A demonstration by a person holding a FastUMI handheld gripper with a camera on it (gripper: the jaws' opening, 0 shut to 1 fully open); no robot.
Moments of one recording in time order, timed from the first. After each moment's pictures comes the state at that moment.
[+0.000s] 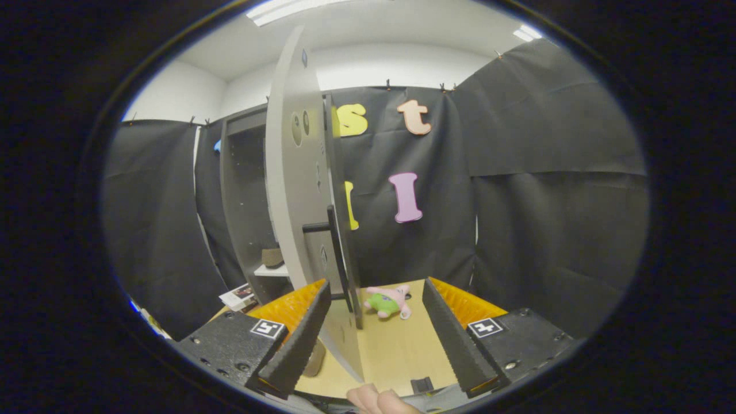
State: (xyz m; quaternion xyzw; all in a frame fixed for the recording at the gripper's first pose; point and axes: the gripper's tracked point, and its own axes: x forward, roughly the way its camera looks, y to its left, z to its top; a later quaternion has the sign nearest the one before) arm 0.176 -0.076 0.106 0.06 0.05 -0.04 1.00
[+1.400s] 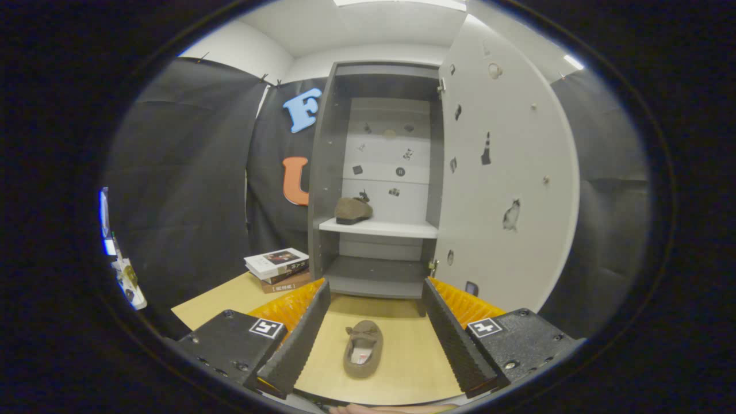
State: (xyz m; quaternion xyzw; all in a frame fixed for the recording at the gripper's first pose) arm 0.242 0.175 -0.069 -0.04 0.04 0.05 1.00
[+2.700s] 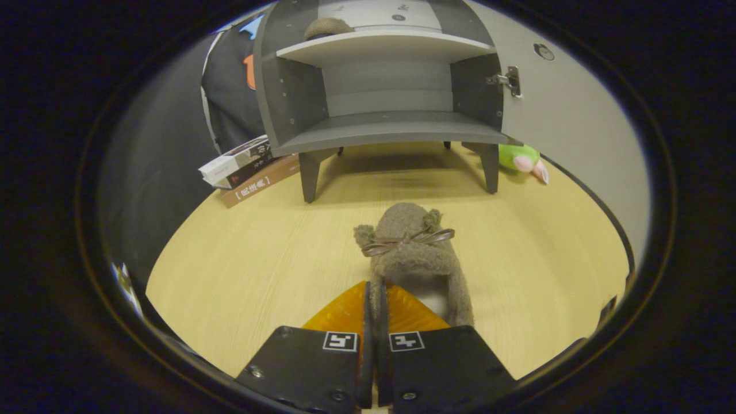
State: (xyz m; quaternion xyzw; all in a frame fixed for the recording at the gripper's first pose) arm 0.398 0.211 -0.346 0.03 0.32 0.04 0.95
